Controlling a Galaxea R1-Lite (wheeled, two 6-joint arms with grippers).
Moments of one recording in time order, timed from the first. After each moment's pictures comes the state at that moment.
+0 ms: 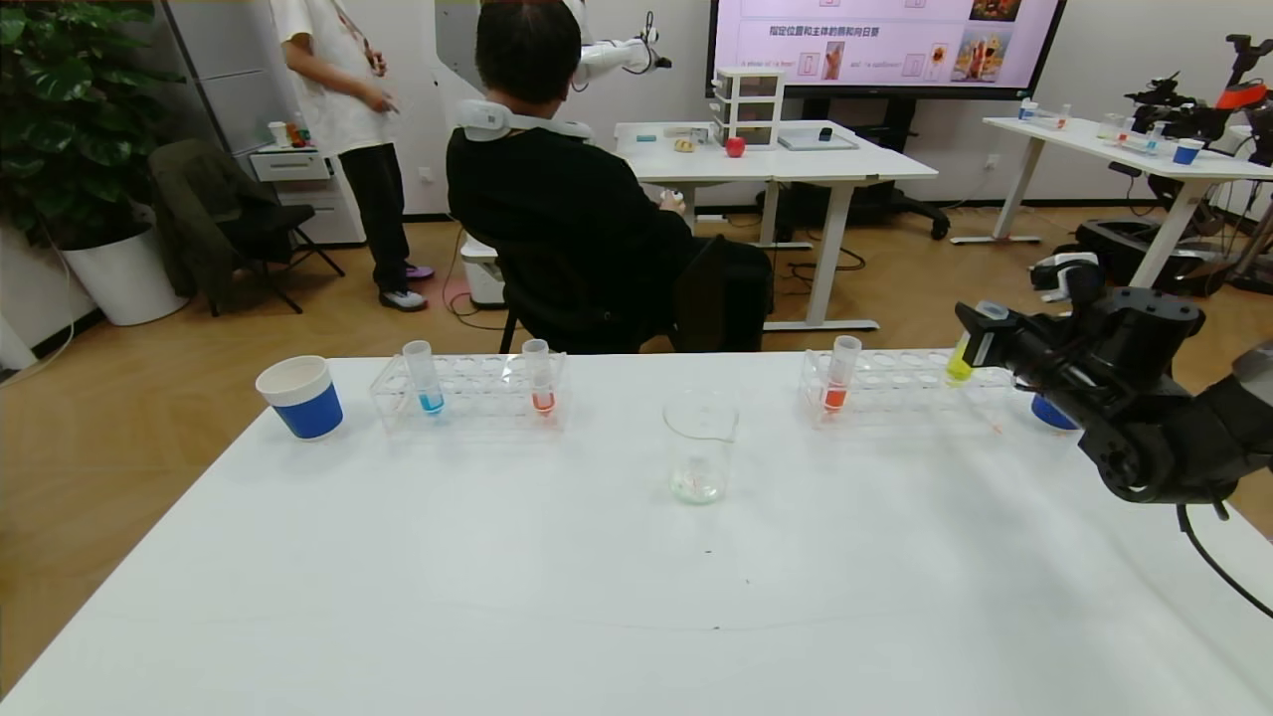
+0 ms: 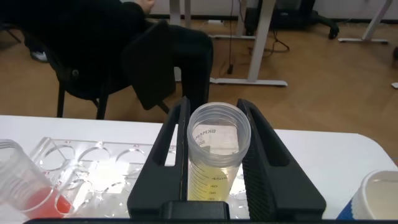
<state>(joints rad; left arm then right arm) -0.01 0.00 0.00 0.00 0.00 0.00 -0.10 2.21 -1.07 -1.19 0.13 0.03</state>
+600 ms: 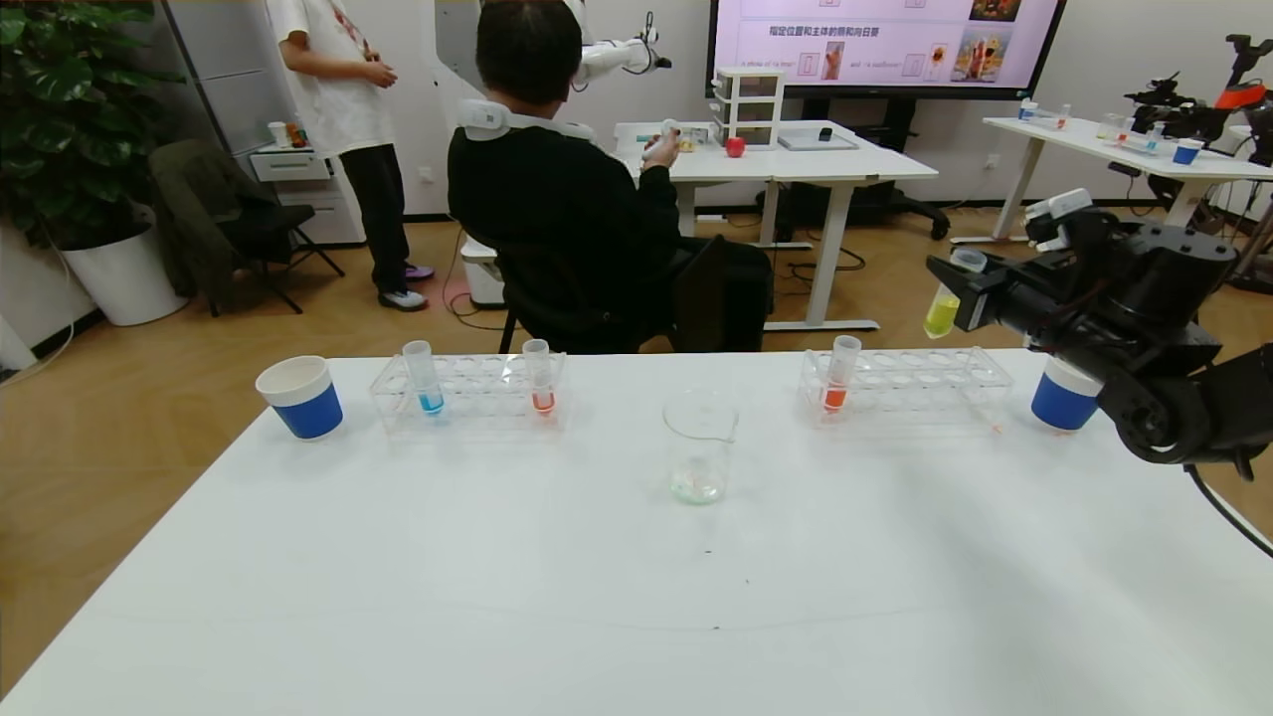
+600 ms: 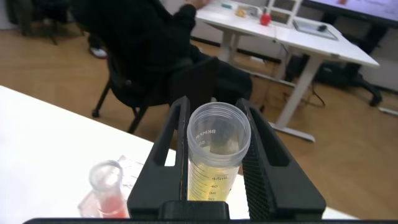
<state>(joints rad) -0.01 0.00 0.00 0.00 0.00 0.00 -0.05 2.09 -1.14 -1.08 0.35 -0.10</state>
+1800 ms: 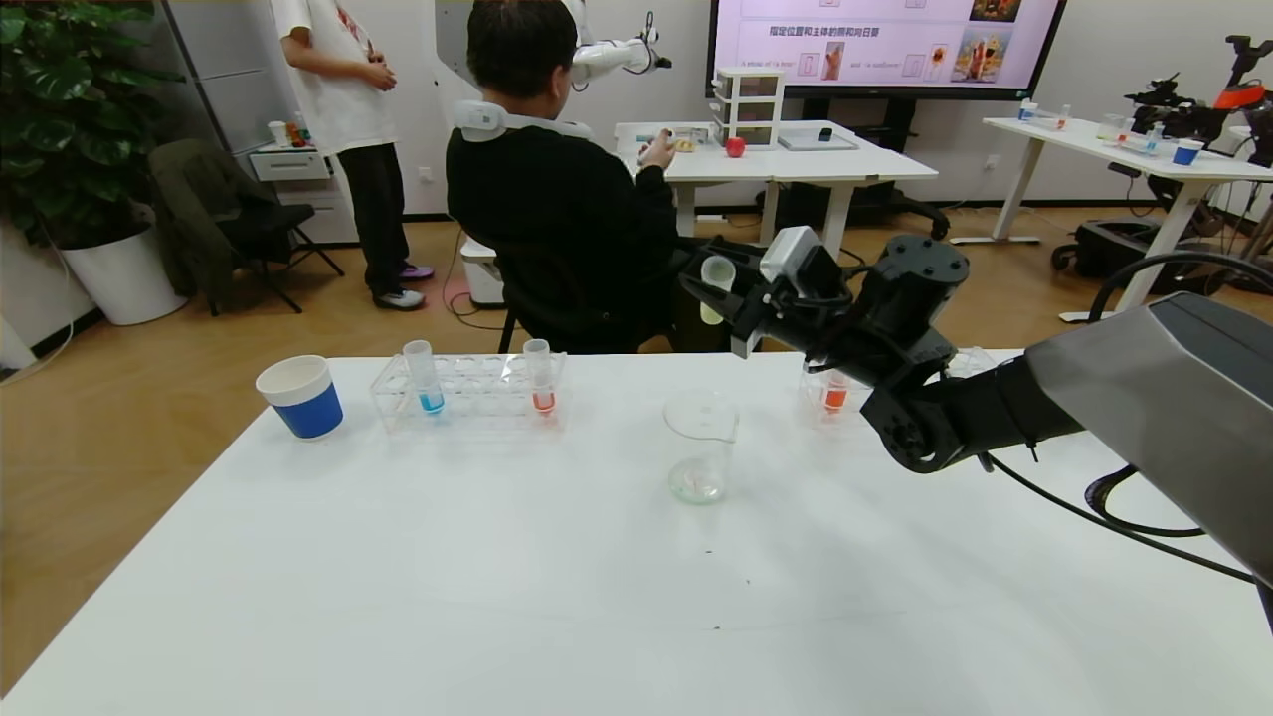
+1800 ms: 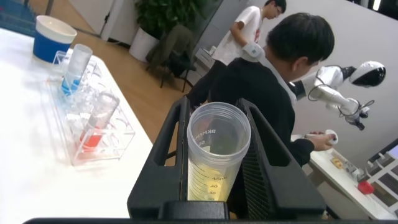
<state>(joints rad) -0.01 0.00 0.00 0.00 0.00 0.00 0.39 2.30 -1.44 -1.17 0.55 -0.44</state>
